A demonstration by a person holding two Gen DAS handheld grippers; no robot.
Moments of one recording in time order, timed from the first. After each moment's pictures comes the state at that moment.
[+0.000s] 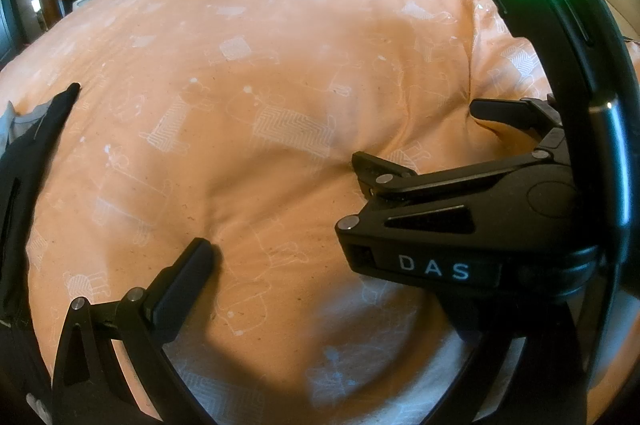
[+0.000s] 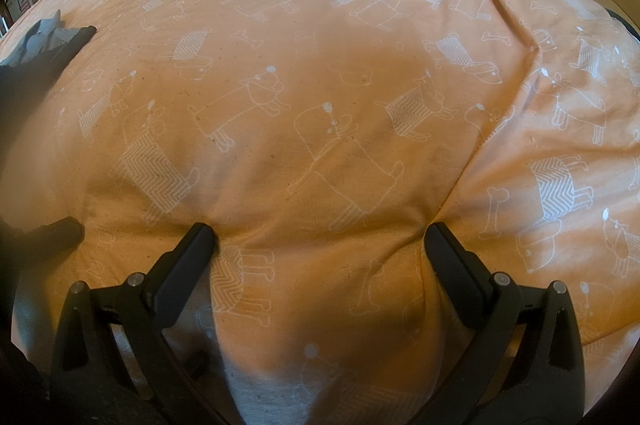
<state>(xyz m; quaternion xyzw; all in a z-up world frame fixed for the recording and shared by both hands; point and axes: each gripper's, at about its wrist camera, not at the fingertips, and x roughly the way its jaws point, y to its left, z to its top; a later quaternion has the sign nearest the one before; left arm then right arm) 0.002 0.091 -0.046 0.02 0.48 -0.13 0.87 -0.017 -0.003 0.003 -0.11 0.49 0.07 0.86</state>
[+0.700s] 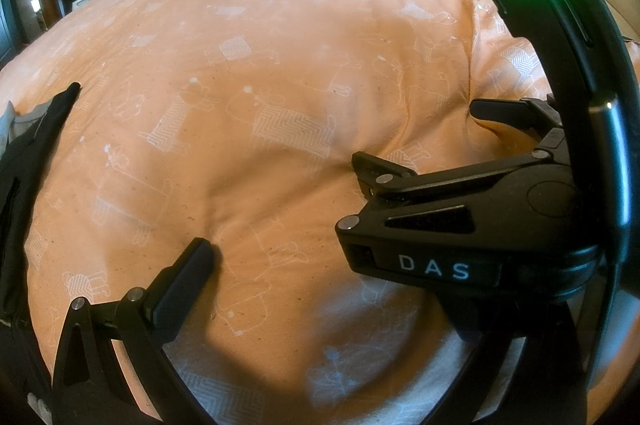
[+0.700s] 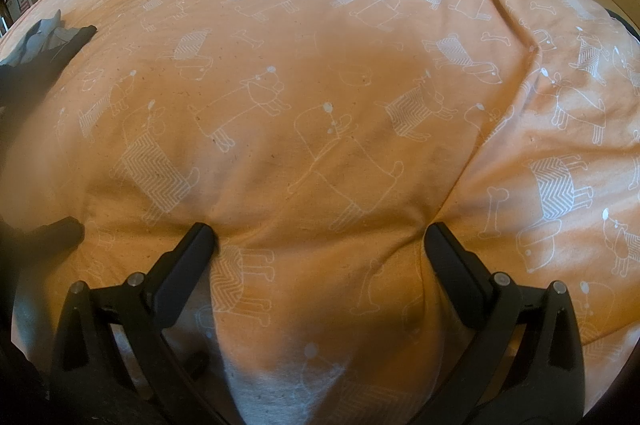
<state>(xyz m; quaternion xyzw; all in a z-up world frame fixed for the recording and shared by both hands) 0.002 0.092 -0.047 0.02 0.49 -0.13 0.86 -0.018 -0.005 0.002 -0.11 0.49 0.07 0.86</state>
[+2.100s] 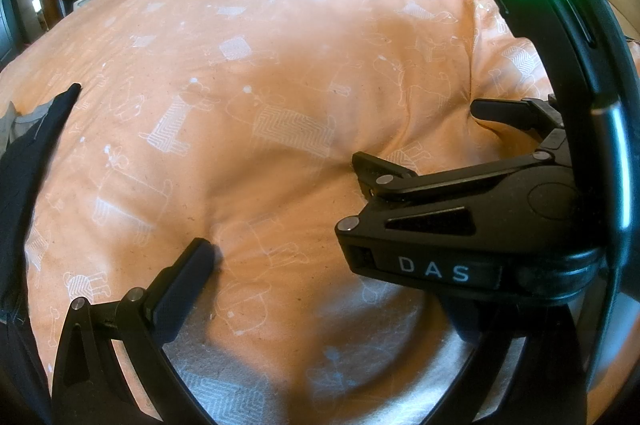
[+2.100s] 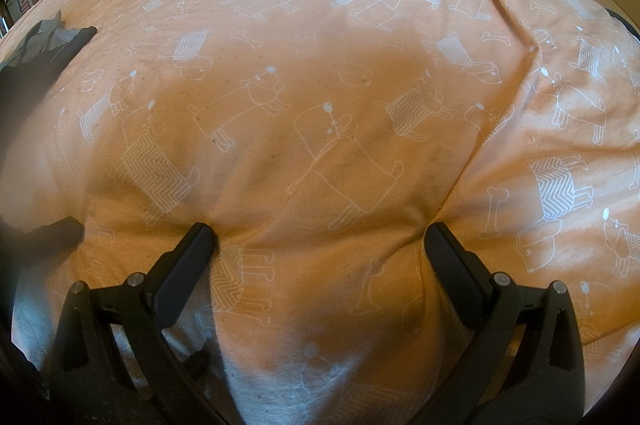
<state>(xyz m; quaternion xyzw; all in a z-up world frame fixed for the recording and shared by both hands) 0.003 0.089 -0.049 0.03 0.48 -0.13 0.87 -0.019 -0.006 0.003 -0.11 0.49 0.07 0.86</state>
